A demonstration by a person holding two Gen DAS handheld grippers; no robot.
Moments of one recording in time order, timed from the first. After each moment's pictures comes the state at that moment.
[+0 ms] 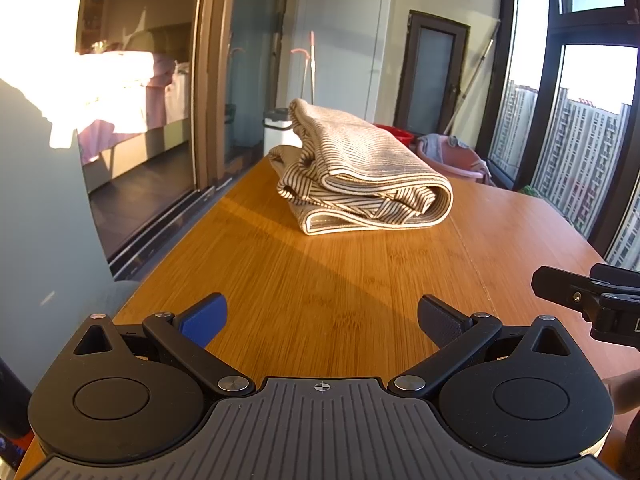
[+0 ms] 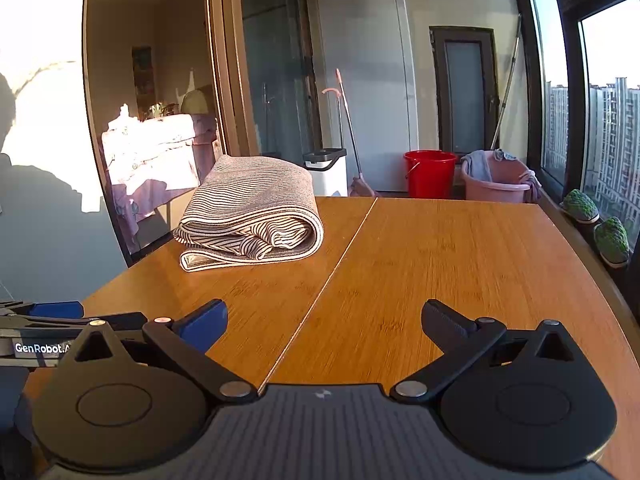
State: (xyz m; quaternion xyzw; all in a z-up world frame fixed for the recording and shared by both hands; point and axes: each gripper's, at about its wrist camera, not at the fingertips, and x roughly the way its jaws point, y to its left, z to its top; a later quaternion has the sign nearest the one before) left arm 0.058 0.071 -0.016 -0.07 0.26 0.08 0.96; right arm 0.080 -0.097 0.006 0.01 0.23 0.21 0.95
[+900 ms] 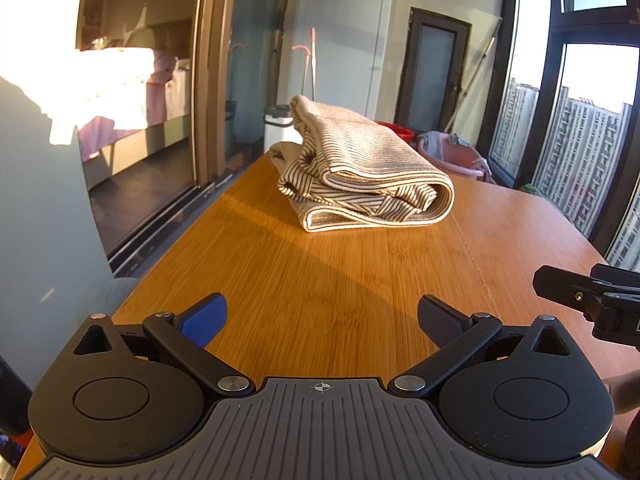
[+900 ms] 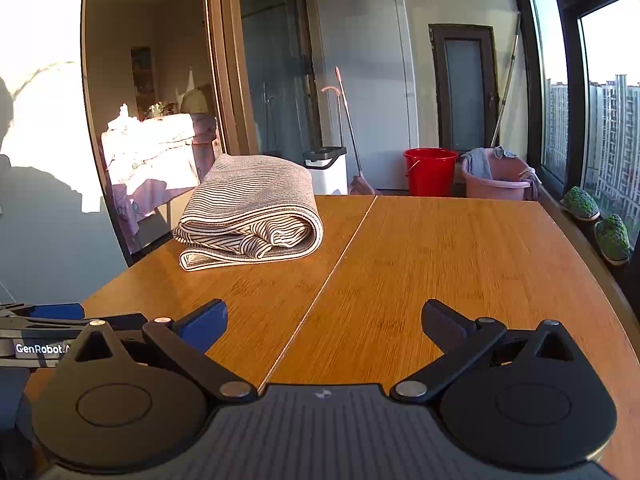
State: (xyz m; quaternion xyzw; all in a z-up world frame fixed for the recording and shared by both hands) left arm 0.058 0.071 -0.016 -0.07 0.27 0.08 0.96; right arm 0.081 -0.095 0.005 0.02 0.23 0.21 0.95
